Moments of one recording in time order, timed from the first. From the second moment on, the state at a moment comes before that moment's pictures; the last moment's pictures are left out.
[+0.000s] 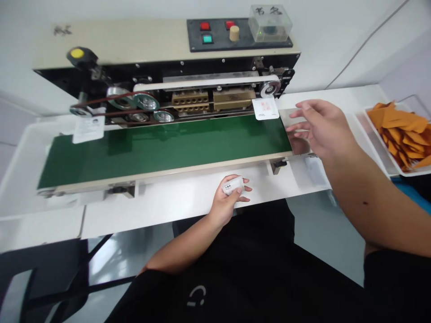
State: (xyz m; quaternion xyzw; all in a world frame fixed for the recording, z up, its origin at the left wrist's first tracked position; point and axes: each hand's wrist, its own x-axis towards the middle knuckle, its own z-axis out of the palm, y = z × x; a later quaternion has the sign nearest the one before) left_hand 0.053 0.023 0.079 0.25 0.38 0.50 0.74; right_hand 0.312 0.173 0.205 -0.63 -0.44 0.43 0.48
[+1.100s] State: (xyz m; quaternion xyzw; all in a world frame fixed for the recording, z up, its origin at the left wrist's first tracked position) left_hand 0.068 0.011 0.114 0.37 0.42 0.48 0.67; right_hand 0.258 0.002 0.134 -0.56 -0.43 0.55 0.44
